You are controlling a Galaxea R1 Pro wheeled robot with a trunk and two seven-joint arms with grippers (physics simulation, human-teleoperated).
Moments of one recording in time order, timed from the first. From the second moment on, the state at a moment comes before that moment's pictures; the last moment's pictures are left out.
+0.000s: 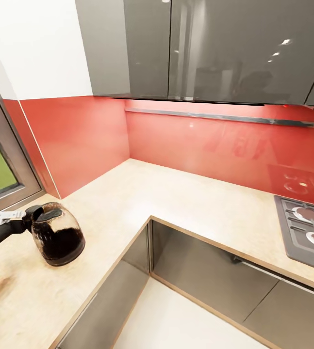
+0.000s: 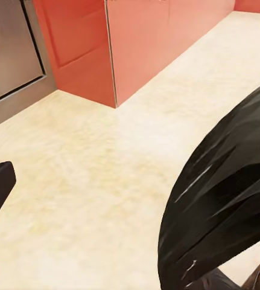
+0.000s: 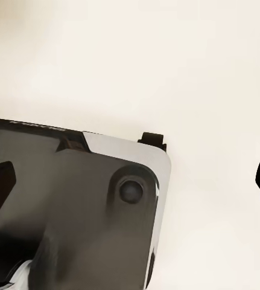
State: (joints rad) left arm -0.75 0.49 0.45 -0.71 -0.07 0.08 -0.55; right arm -0.31 -0.16 0.53 -0.03 -0.46 -0.10 0.32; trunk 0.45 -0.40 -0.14
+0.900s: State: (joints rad) left arm -0.75 0.49 0.45 -0.71 -0.07 0.08 -0.55; right arm -0.31 -0.16 0.53 -0.03 -0.46 -0.10 0.32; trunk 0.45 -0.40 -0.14
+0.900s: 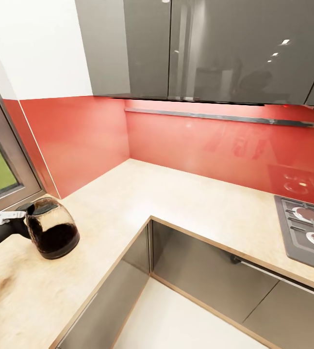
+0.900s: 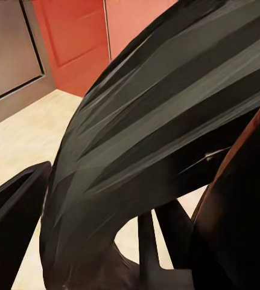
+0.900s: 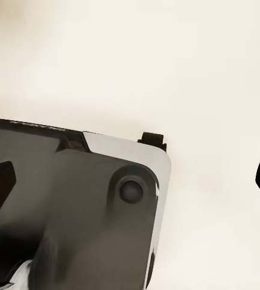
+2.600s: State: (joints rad) left arm -0.75 0.53 0.45 -1.06 -0.08 0.48 -0.50; right arm -0.31 -0.15 0.52 -0.07 -0.46 -0.10 0.32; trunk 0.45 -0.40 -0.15
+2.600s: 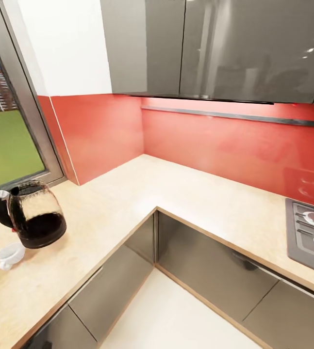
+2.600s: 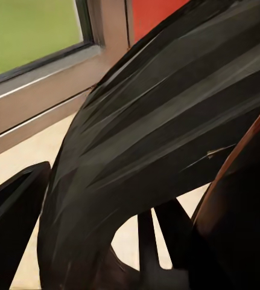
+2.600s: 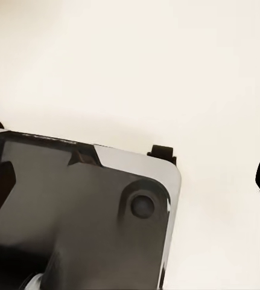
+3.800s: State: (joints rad) left arm -0.75 0.53 0.46 -1.06 -0.07 0.48 -0.50; right arm -0.31 -0.15 0.53 -0.06 -0.46 -0.10 0.32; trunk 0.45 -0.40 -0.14
